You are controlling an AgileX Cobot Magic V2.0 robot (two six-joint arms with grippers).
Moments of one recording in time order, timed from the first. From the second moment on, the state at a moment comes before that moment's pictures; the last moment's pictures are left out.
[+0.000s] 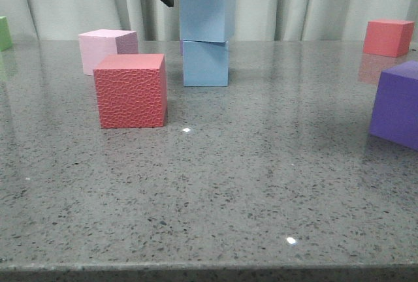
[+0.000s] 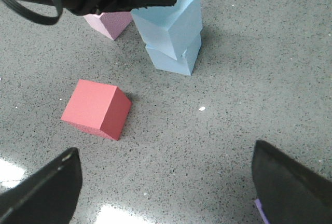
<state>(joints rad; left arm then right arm) -0.49 1.91 -1.88 -0.24 0.84 -0.39 0.63 1.14 -1.32 -0.07 0.90 0.42</state>
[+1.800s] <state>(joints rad) -0.52 0.39 -0.52 -0.07 0.39 -0.18 0.63 0.28 -0.61 -0.28 0.61 0.42</state>
